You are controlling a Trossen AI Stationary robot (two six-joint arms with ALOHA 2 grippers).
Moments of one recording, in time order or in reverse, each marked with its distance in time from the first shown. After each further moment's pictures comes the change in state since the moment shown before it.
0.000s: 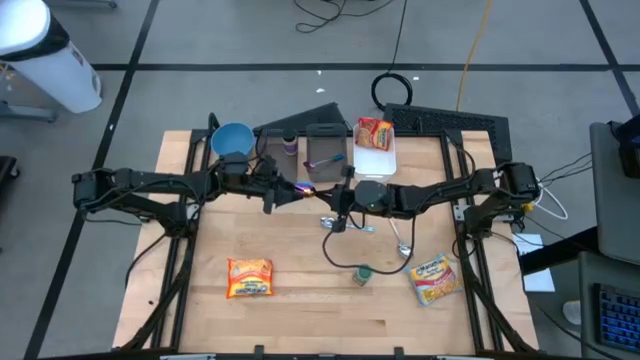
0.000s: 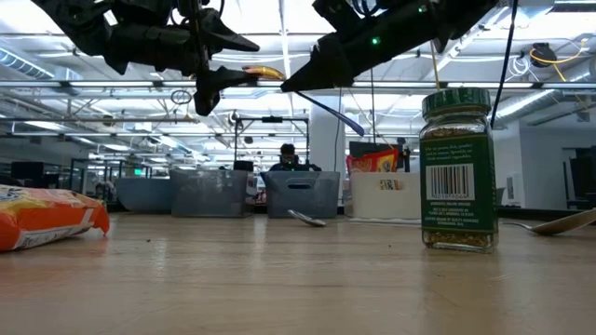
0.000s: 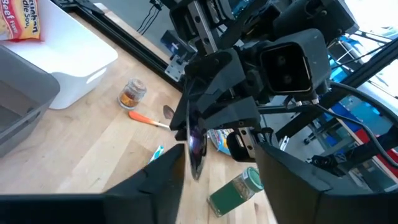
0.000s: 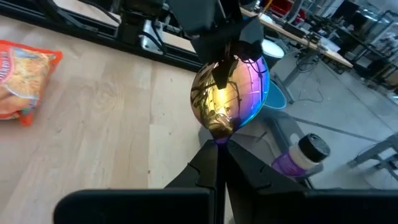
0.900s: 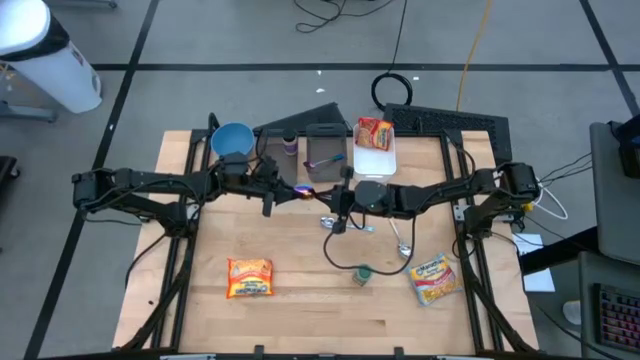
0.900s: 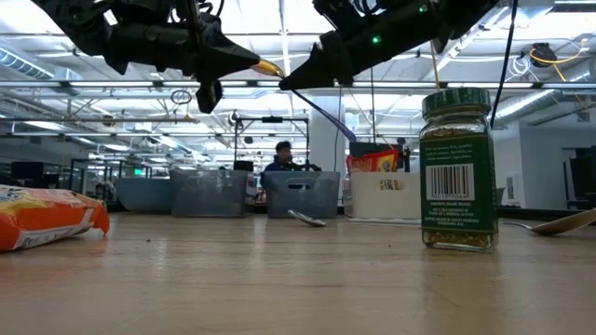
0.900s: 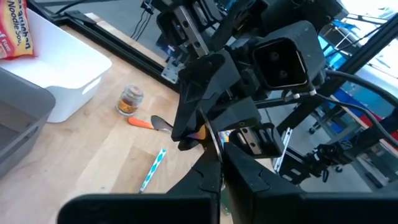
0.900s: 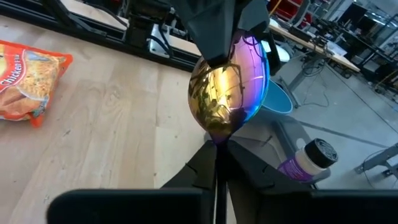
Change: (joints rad) left arm 0.000 0.000 0.000 0.004 0.009 0.096; right arm 0.000 -0.001 0.000 0.001 -0.029 -0.001
